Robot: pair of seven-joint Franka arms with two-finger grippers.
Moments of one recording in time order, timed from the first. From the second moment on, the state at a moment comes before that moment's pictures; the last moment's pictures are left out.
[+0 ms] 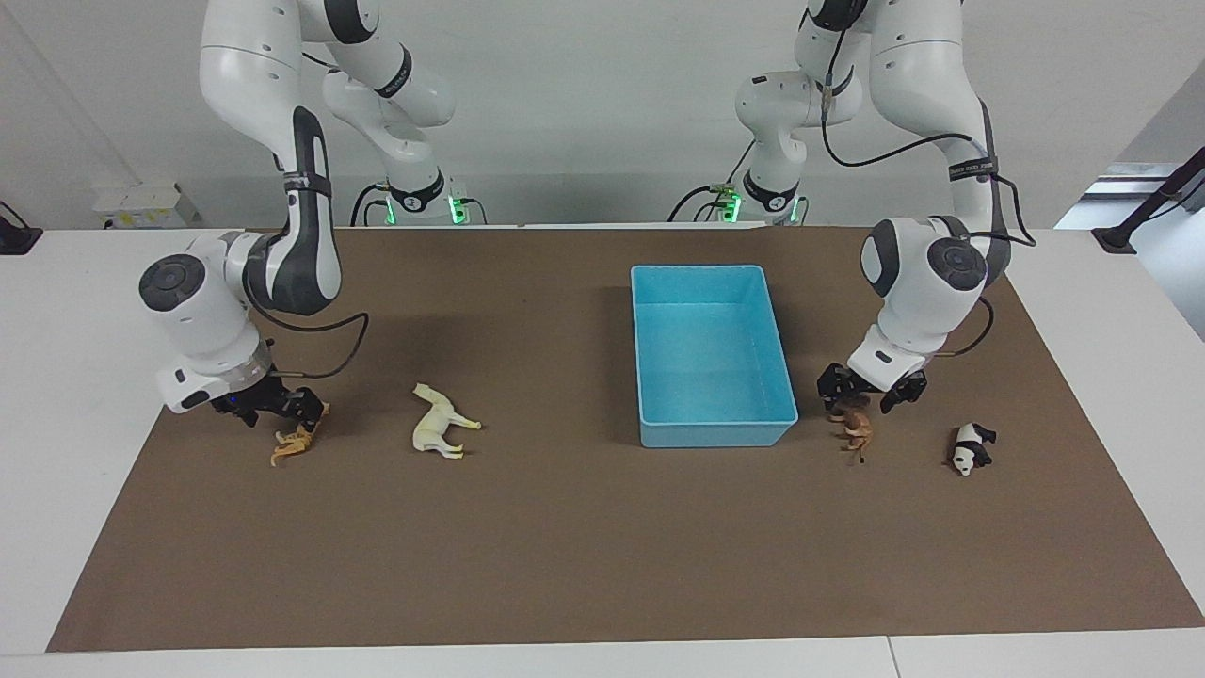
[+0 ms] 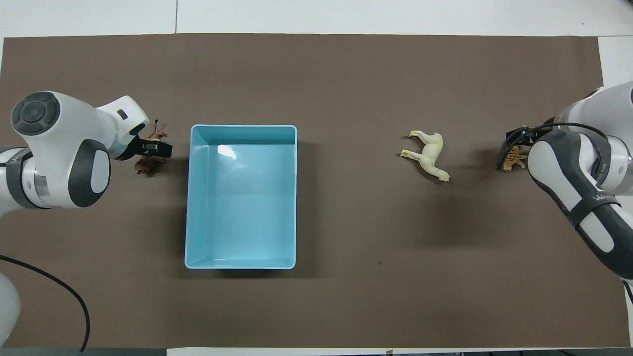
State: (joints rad) left arm 0.02 0.28 -0.11 -1.99 0.04 2.31 0.06; right arm -0.11 0.36 -0.06 -1.91 -0.05 2.30 -0.02
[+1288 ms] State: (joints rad) left arm -0.05 0.23 -0.12 -1.63 0.05 1.83 -0.11; right arm -0.08 0.39 -0.05 -1.84 -0.04 2.24 -0.02
